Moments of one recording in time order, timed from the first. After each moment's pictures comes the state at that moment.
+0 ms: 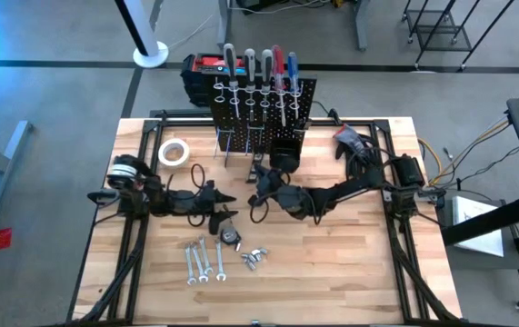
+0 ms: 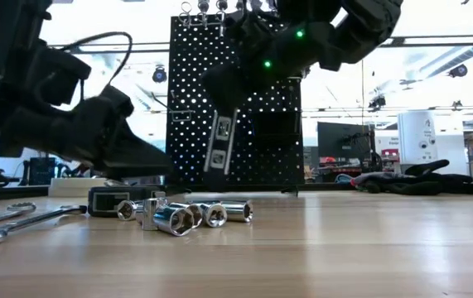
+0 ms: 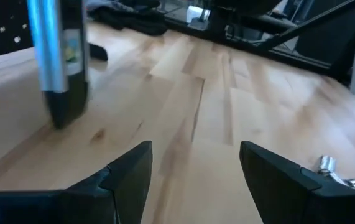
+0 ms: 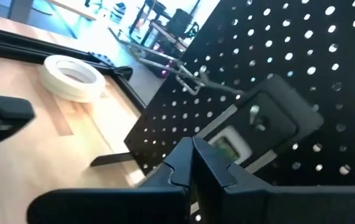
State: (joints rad) left arm -0.08 1.89 0.14 1.53 -0.20 -0.31; right arm 0.12 1.94 1.06 0.73 0.97 -0.46
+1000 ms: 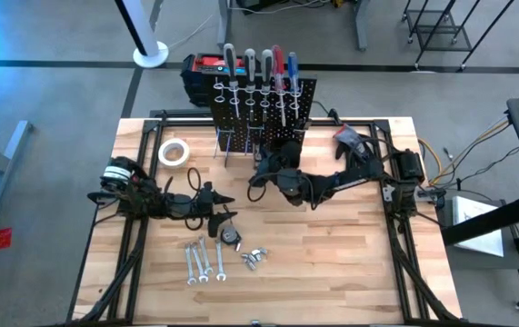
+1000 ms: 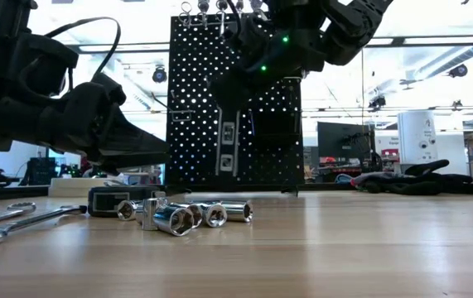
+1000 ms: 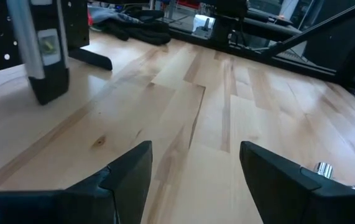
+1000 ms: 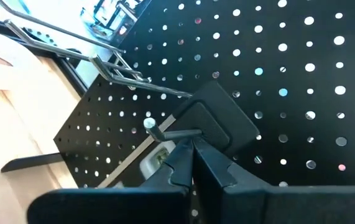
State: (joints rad) left arm -0.16 1.85 0.13 1.52 -0.32 -0.31; right arm 0.01 1.92 1.09 0.74 1.02 -0.59
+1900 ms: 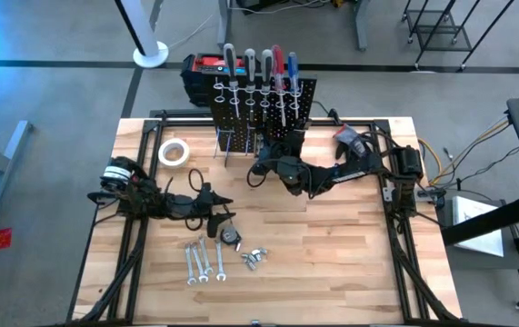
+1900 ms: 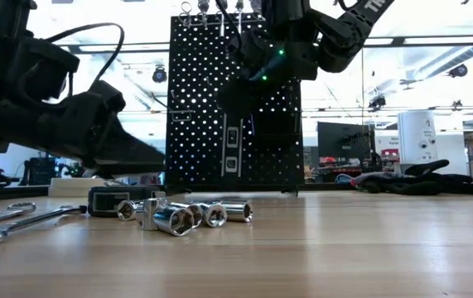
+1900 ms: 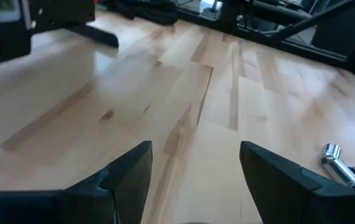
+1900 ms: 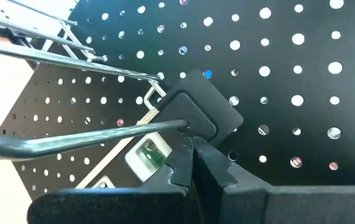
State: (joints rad) left arm -0.16 1.85 0.12 1.47 -0.32 -0.34; right arm -0.06 1.92 1.09 0.74 1.01 -0.62
